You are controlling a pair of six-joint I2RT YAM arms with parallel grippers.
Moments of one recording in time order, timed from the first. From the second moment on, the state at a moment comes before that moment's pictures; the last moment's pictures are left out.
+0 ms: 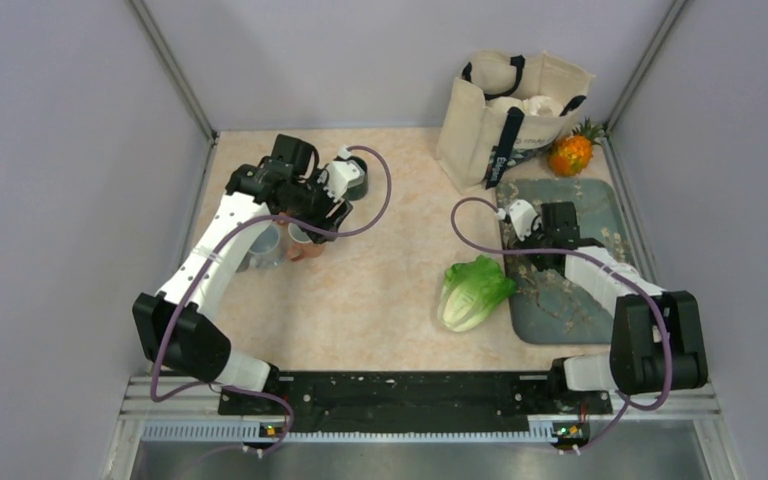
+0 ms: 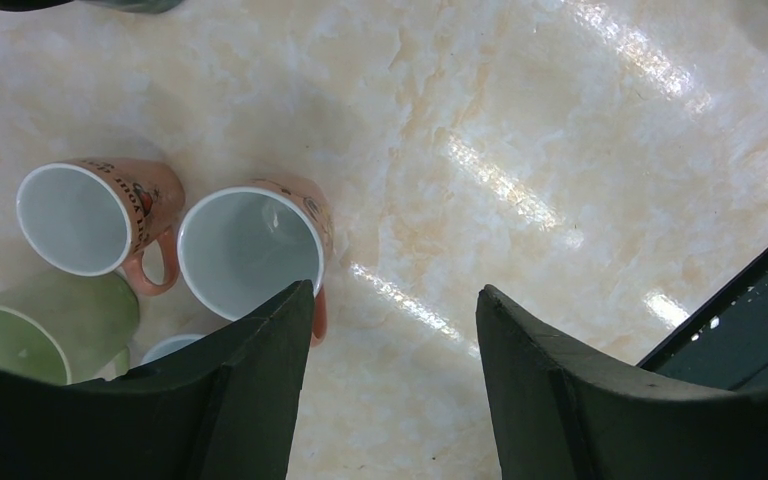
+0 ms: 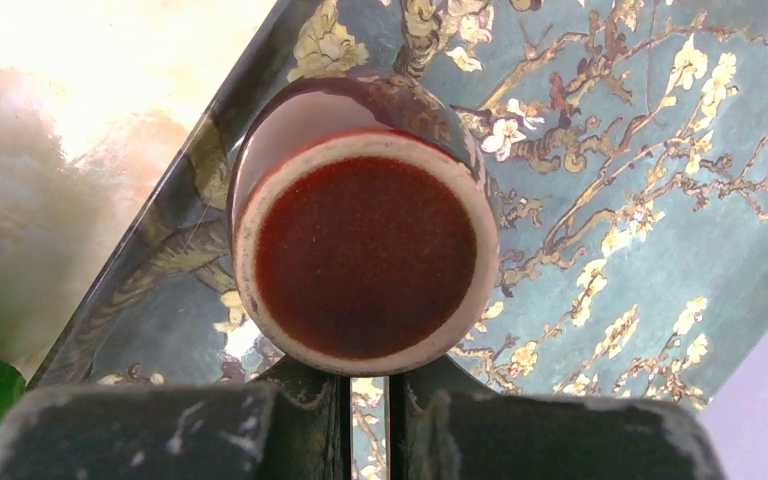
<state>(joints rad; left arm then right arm) -0.34 1.46 1.46 -1.03 0.27 0.52 0.09 1.35 0.68 -0.26 -0.02 -0.65</state>
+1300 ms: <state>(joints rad) -0.34 1.47 1.67 -0.67 1.01 -0.13 0.69 1.18 0.66 0.78 -0.30 0.57</state>
